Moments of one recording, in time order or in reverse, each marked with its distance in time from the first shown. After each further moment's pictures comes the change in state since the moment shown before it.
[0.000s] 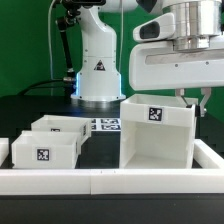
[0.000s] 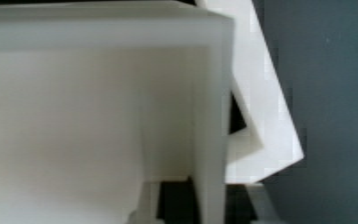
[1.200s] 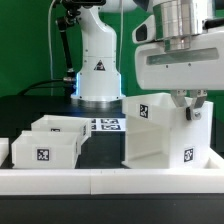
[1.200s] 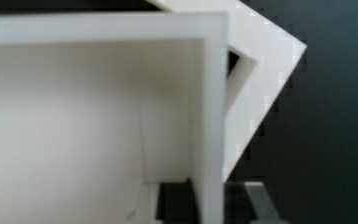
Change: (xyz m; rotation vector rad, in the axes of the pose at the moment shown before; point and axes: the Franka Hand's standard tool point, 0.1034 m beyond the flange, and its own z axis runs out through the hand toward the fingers) arm 0.018 0.000 0.000 0.014 -0.032 0.637
